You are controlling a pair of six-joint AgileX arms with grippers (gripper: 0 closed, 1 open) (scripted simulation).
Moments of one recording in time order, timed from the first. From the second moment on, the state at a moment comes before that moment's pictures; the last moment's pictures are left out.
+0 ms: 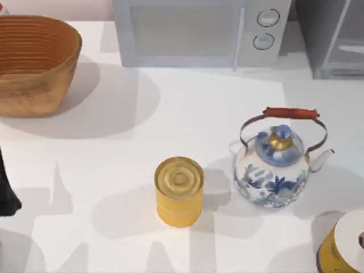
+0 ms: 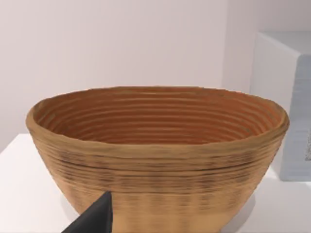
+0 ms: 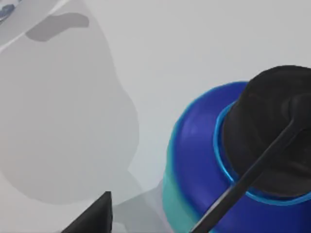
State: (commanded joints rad) left arm 0.00 0.00 0.00 0.00 0.00 0.00; right arm -0.48 1.61 0.84 -0.50 -0.73 -1.13
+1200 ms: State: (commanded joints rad) left arm 0.00 0.00 0.00 0.00 0.00 0.00; right arm -0.39 1.69 0.77 -0.27 -0.69 -1.02
